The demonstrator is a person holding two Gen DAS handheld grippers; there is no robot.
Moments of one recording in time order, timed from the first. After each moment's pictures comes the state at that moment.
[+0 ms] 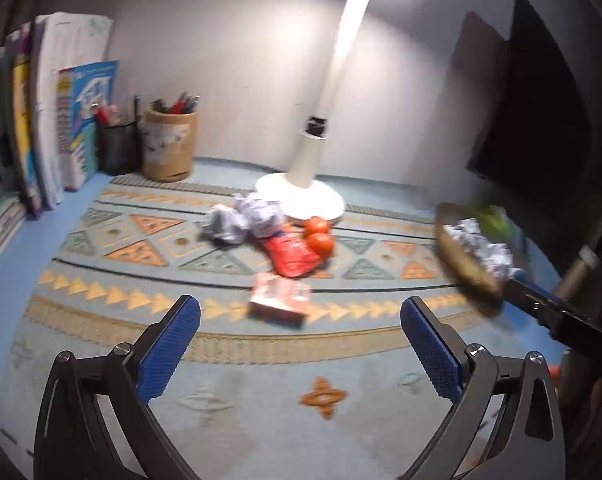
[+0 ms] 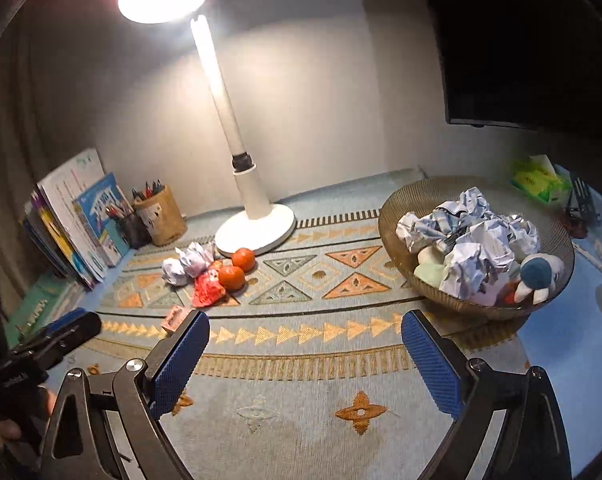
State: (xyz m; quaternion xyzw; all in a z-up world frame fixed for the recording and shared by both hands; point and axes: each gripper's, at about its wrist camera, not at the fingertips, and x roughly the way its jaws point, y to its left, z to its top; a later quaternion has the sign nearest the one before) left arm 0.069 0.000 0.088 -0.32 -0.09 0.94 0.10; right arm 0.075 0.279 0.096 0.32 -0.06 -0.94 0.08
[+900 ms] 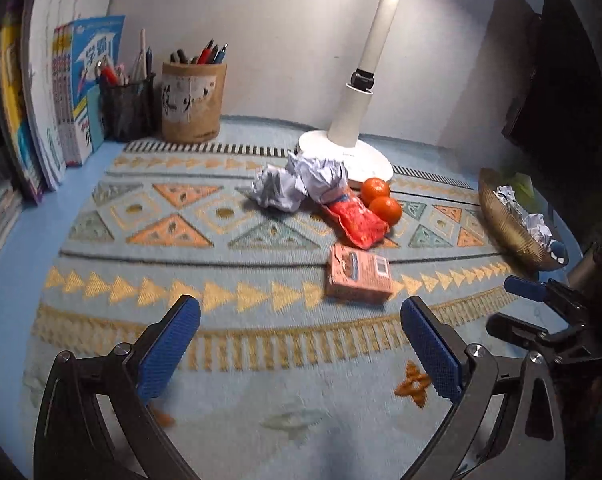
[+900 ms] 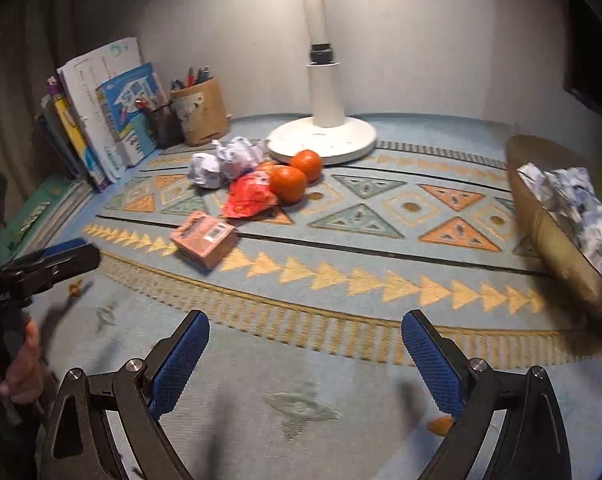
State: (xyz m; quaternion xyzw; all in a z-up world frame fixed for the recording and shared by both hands) left arm 0.022 -0.047 0.062 -0.38 -0.05 0.91 0.12; right arm 0.029 0.201 0.043 0.40 0.02 -0.89 0.22
